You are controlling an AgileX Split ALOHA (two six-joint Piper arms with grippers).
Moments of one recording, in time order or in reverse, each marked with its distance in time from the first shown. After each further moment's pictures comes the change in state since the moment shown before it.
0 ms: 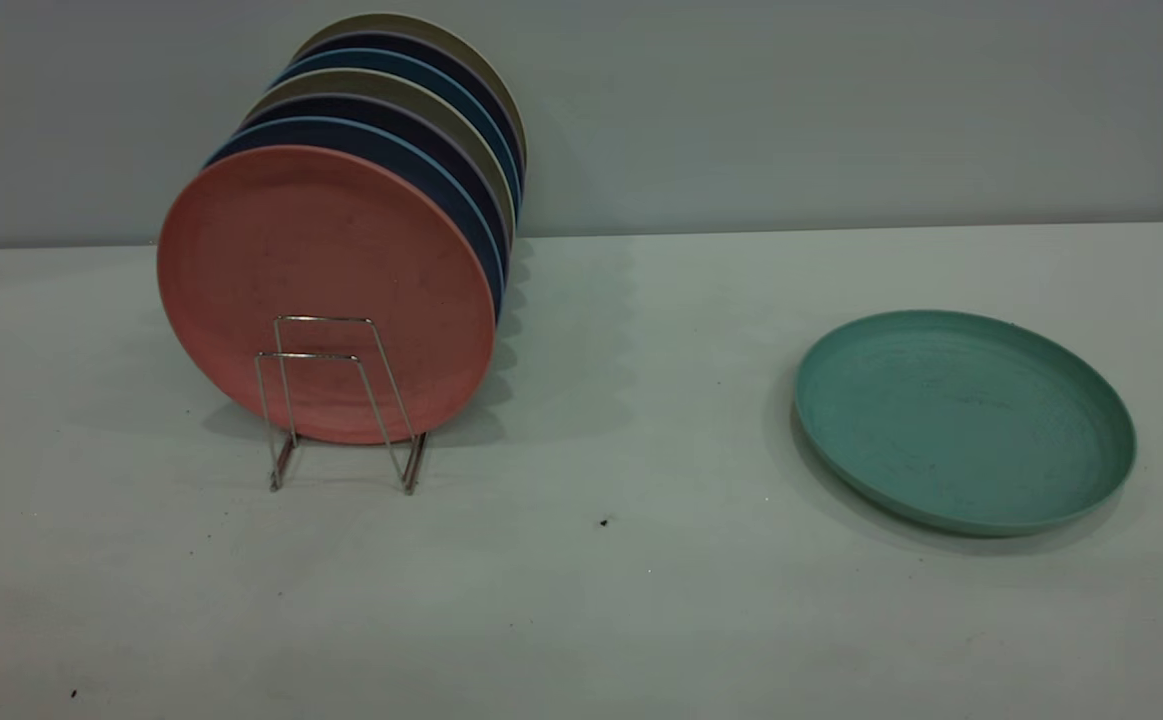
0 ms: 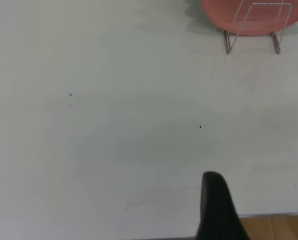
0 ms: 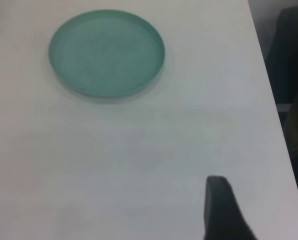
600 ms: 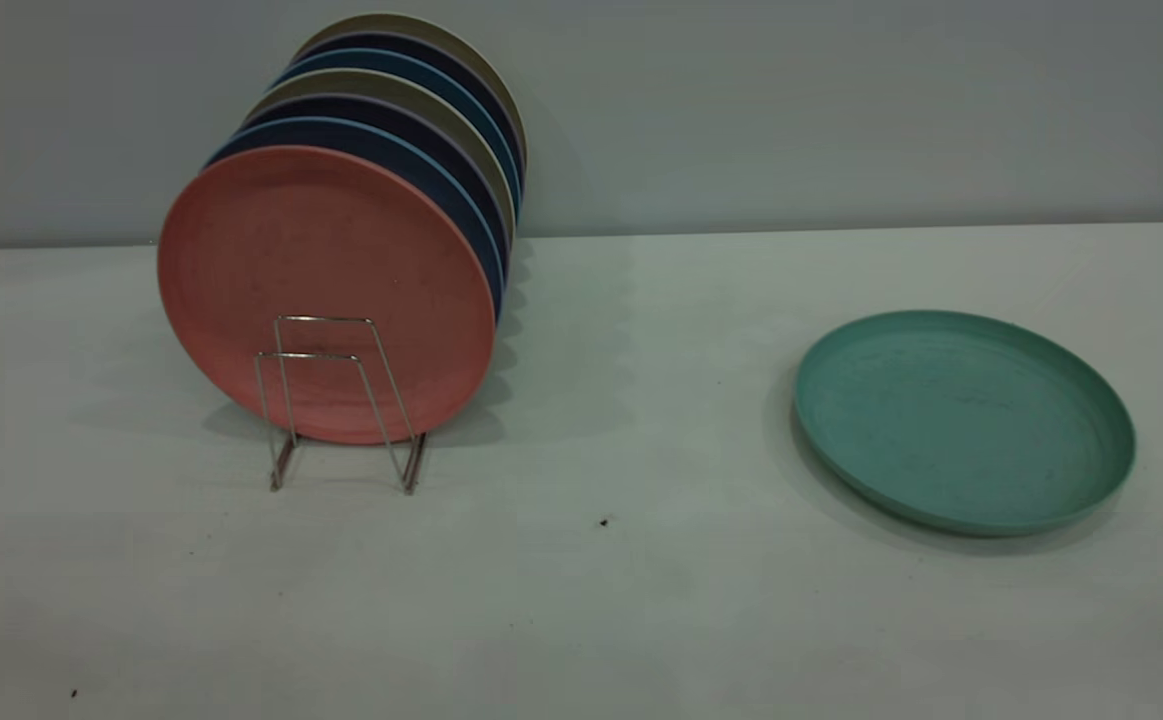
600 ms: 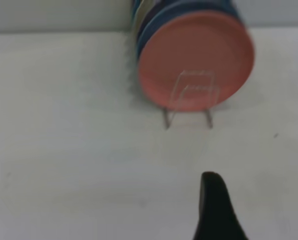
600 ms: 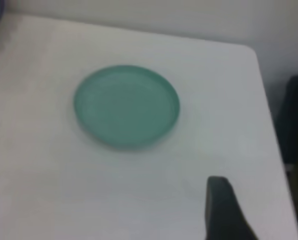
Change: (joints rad) left arm -0.007 0.121 -0.014 -0.212 -0.262 0.062; right arm 0.000 0.068 -0.059 0.085 -0.135 -0.101
